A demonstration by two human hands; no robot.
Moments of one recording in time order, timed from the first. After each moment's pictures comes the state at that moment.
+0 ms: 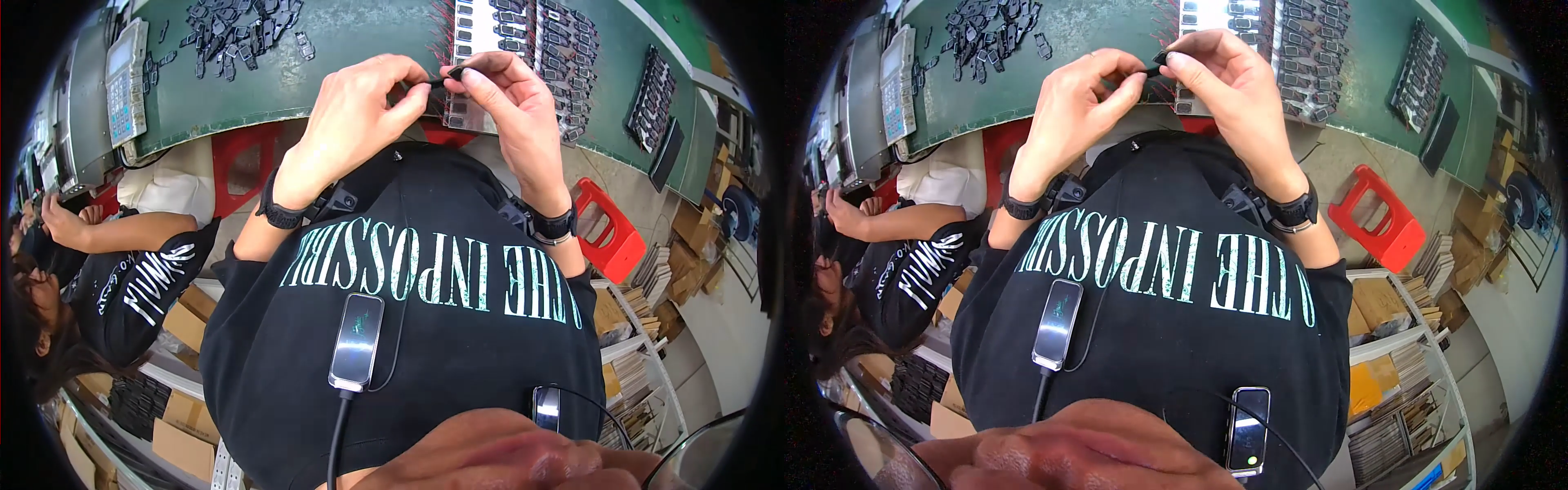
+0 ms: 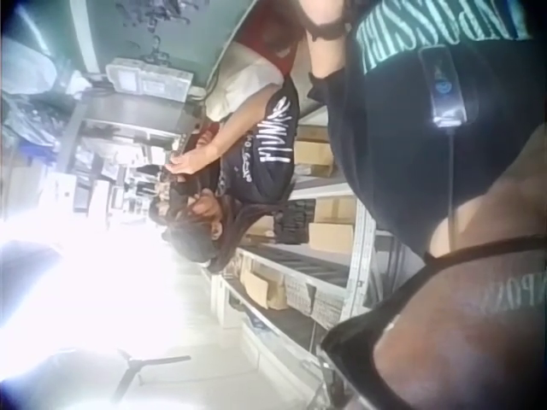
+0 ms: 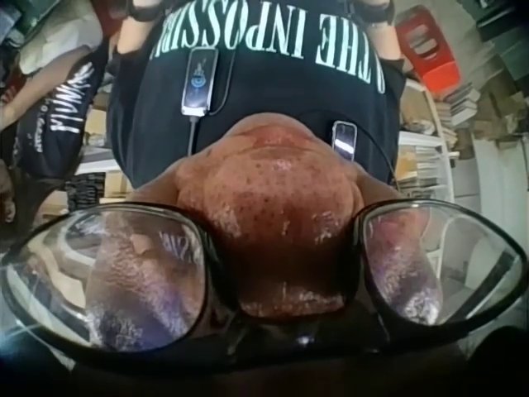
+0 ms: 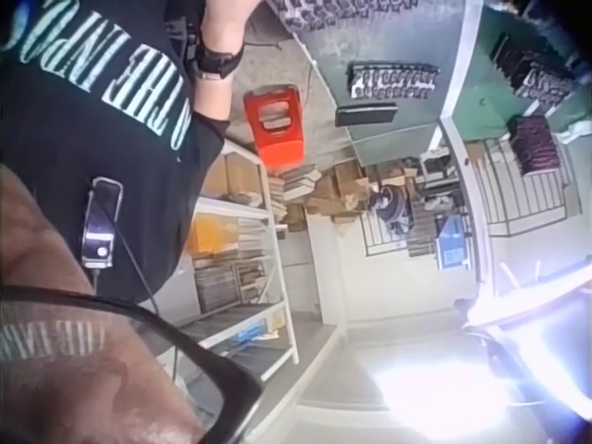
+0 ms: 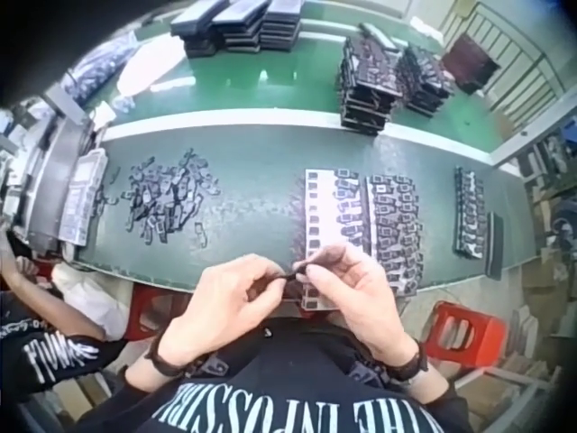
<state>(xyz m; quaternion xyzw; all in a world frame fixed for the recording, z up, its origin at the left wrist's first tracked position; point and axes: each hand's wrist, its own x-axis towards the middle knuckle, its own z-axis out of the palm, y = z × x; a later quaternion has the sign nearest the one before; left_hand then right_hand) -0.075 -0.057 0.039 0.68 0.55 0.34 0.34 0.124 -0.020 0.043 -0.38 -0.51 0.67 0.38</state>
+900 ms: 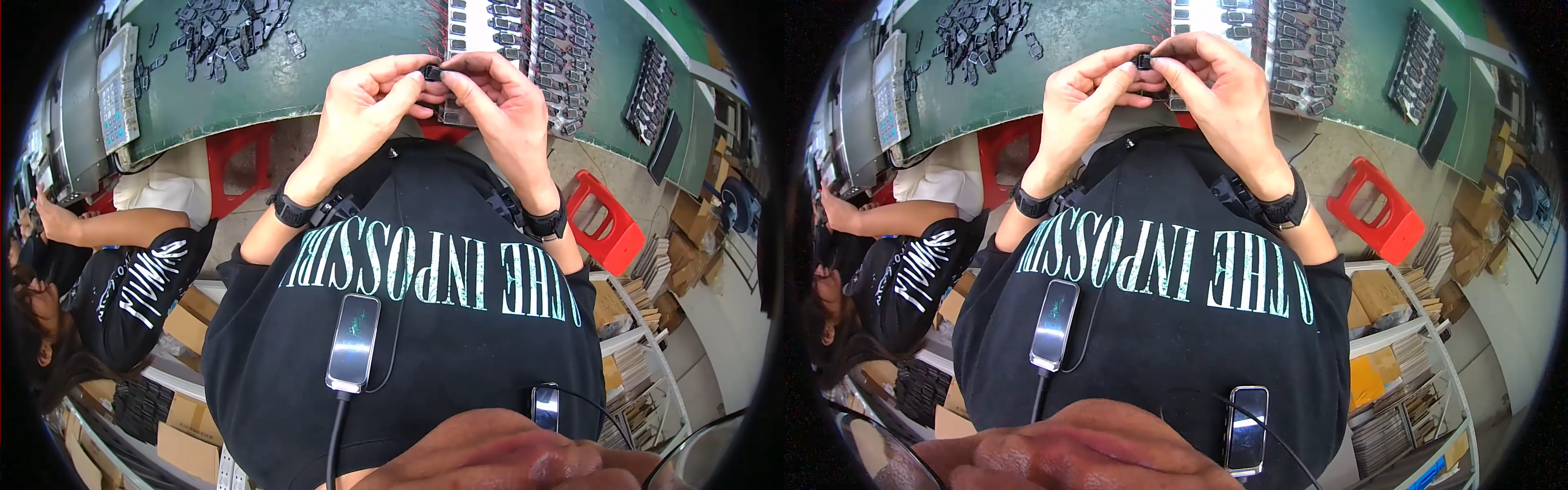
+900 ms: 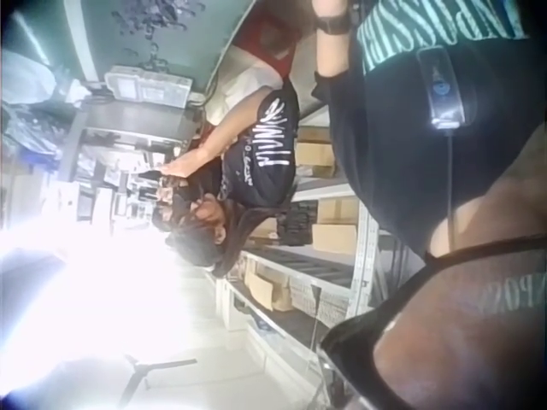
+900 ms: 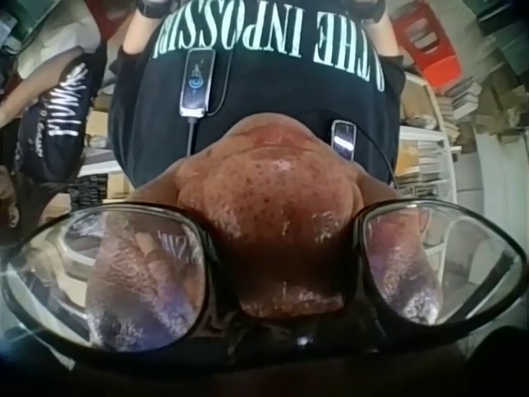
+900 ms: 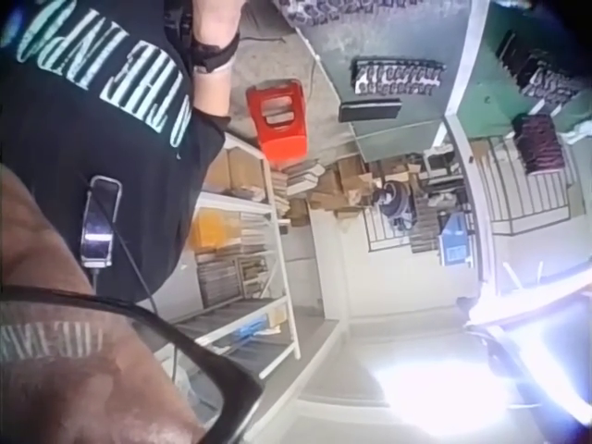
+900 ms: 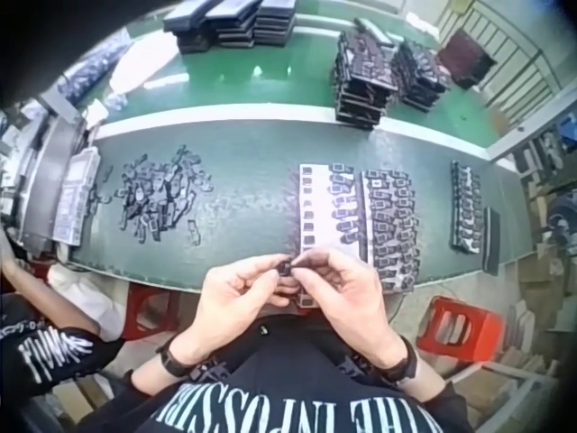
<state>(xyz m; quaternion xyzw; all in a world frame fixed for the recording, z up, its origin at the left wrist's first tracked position) -0.058 -0.064 0.011 0.36 0.46 0.51 0.63 0.118 -0.025 0.036 -0.48 -0.59 0.56 0.32</state>
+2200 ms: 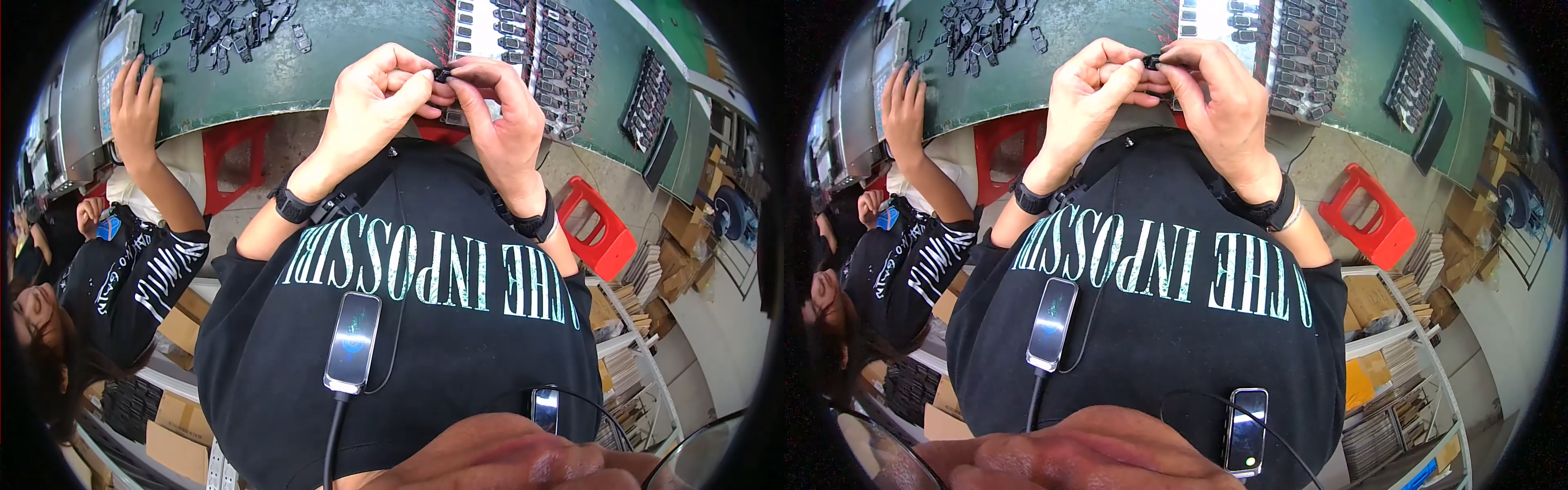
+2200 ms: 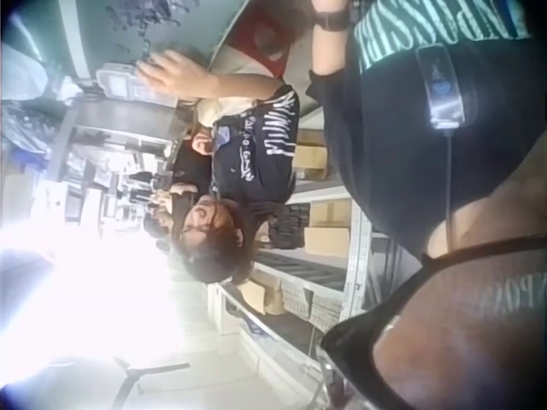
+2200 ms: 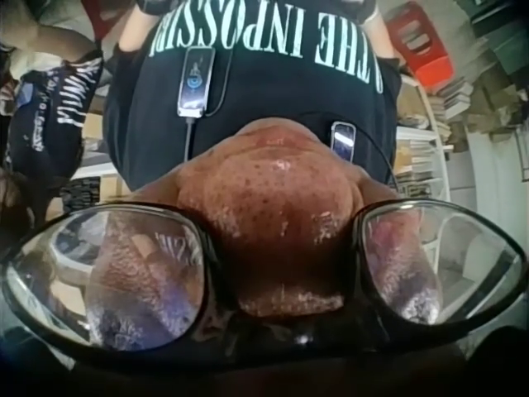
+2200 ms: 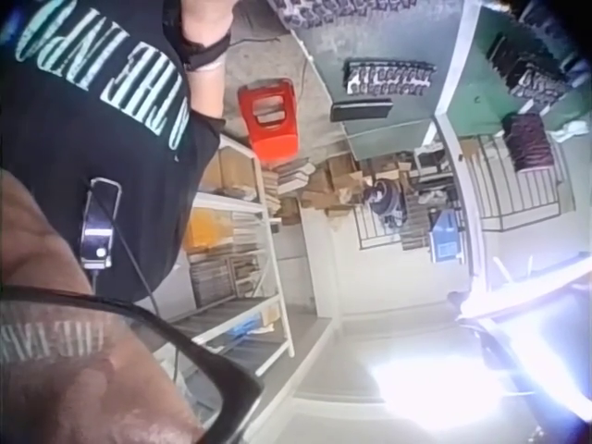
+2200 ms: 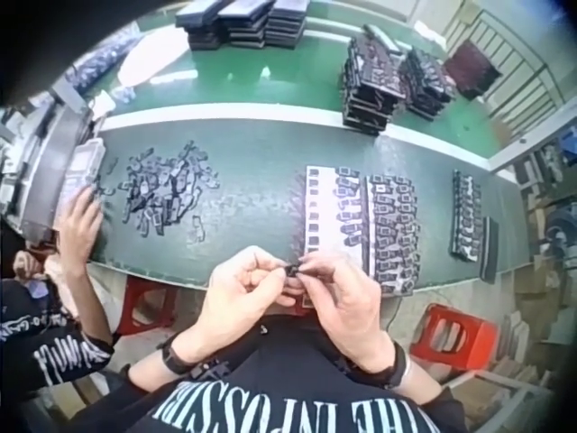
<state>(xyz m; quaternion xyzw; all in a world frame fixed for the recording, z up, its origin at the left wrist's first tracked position) -0.091 -0.063 0.008 0.34 0.45 0.52 0.64 0.083 -0.027 0.025 -0.42 -0.75 0.36 0.36</state>
